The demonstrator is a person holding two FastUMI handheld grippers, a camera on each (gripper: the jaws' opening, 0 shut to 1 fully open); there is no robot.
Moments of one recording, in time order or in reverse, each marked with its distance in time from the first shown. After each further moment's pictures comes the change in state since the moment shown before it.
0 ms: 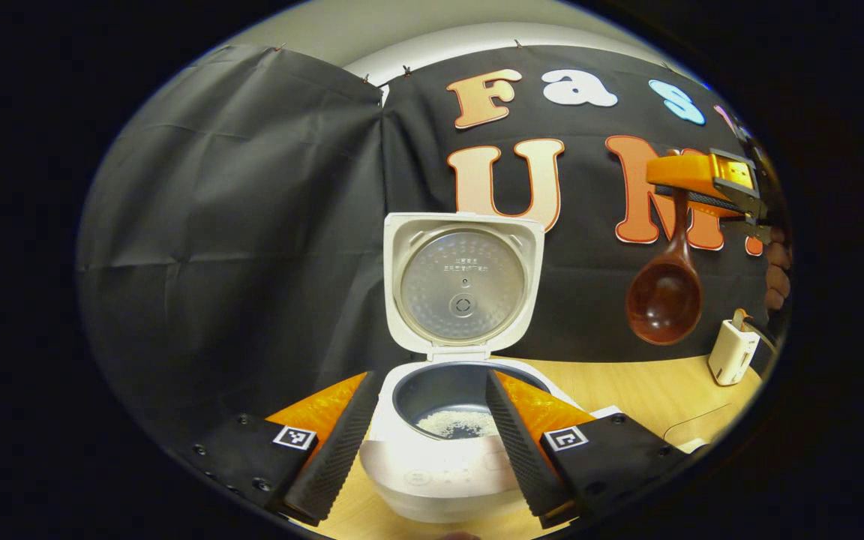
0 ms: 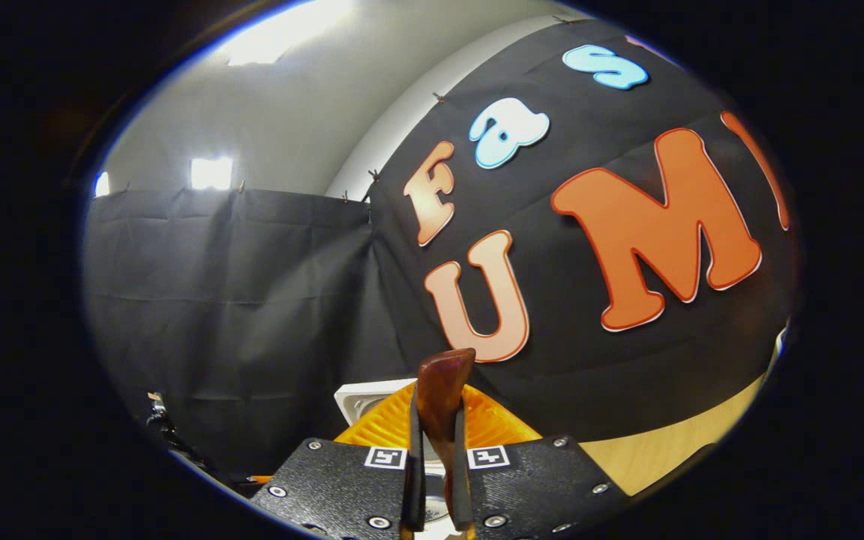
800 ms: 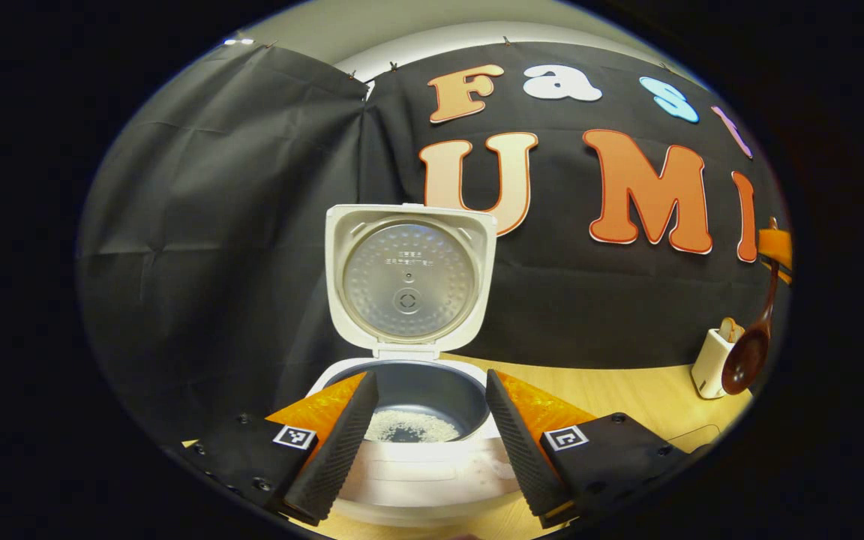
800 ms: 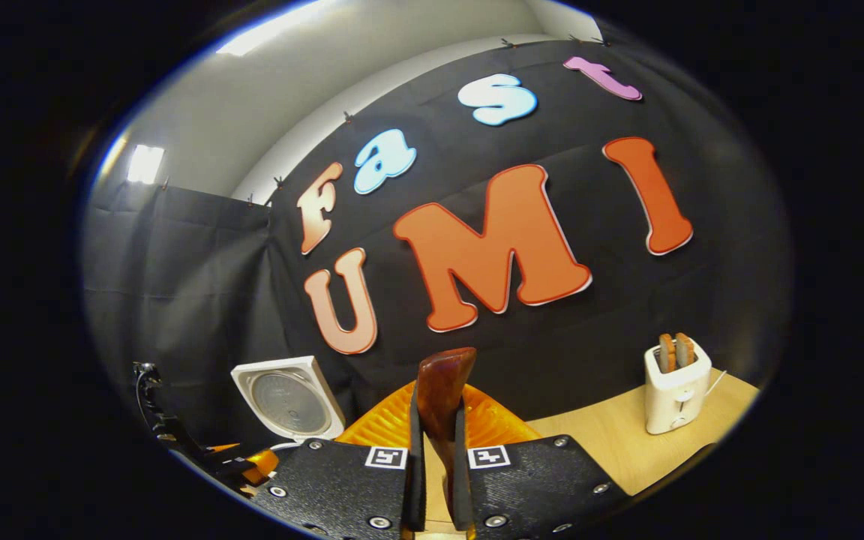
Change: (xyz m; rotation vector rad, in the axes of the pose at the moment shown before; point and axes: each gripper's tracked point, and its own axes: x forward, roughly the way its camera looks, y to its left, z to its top) left arm 0.012 -0.079 -0.004 -0.024 0.007 -0.053; right arm -0.156 -0.162 0.009 -0.054 -0.011 -0.442
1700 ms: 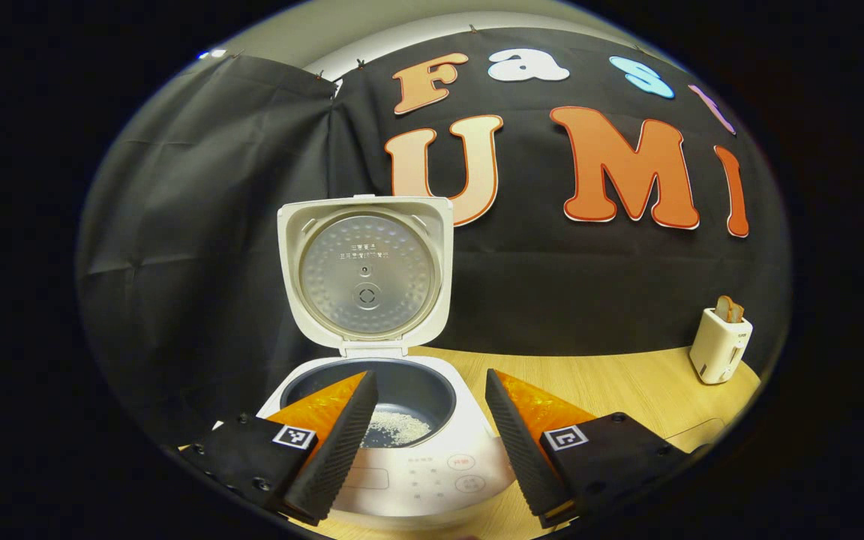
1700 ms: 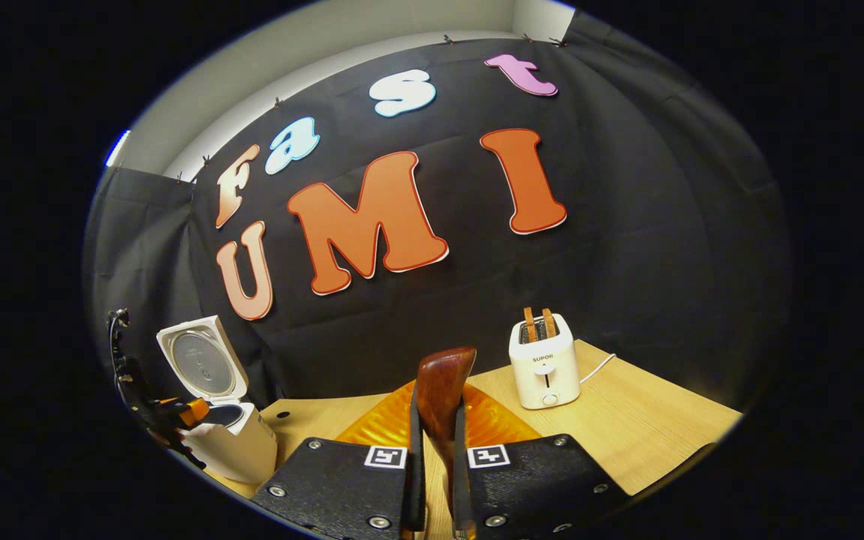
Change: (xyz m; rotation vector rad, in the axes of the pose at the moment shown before) left arm 0.010 -0.037 -0.011 0.078 0.041 -0.016; right arm -0.093 -0.135 -0.042 -0.041 0.086 -0.295
